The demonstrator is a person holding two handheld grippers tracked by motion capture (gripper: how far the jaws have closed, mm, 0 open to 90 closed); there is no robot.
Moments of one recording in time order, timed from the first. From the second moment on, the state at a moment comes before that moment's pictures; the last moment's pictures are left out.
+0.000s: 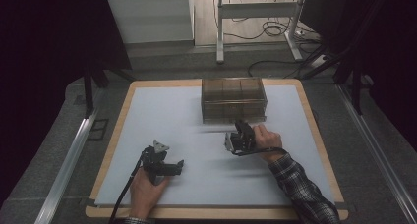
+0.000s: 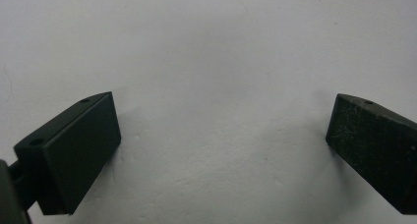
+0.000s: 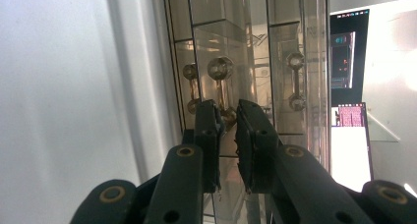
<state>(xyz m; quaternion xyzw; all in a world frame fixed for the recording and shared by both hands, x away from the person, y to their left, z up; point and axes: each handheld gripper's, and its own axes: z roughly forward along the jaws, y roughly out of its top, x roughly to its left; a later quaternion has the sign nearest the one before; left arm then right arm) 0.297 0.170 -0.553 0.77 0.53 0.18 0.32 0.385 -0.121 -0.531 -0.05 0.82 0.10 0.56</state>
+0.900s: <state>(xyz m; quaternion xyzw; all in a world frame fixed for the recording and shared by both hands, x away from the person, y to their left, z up) 0.297 0.170 -0.553 0.77 0.53 0.18 0.32 0.386 -0.131 -0.507 -0.01 0.86 0.16 0.49</state>
